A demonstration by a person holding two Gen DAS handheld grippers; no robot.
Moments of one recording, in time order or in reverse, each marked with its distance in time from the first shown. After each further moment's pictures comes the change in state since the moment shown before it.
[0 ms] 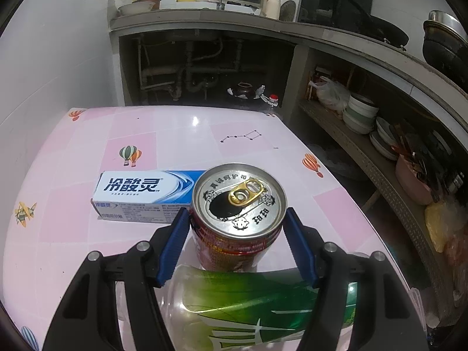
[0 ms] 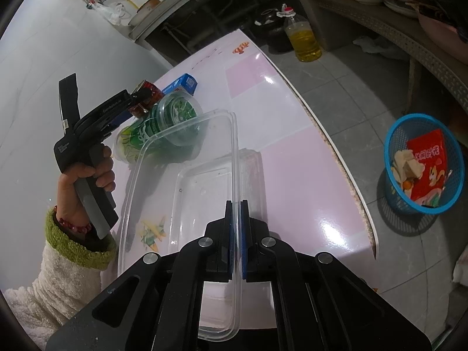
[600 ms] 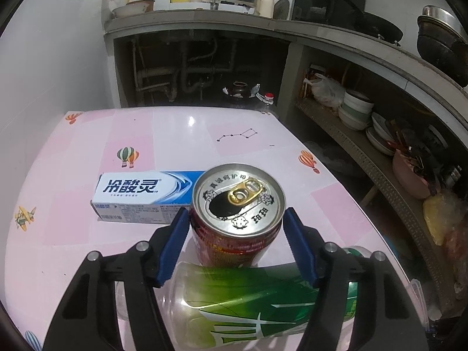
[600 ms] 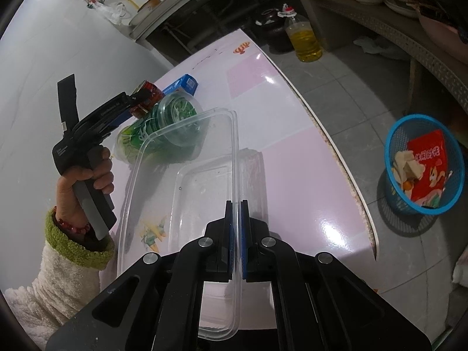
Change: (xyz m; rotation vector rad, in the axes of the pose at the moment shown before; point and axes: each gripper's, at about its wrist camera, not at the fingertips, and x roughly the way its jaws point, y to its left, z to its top) left arm -0.001 0.000 -0.001 0.028 0.005 -0.013; right arm 0.002 0.003 -0.001 0.000 -0.001 -0.001
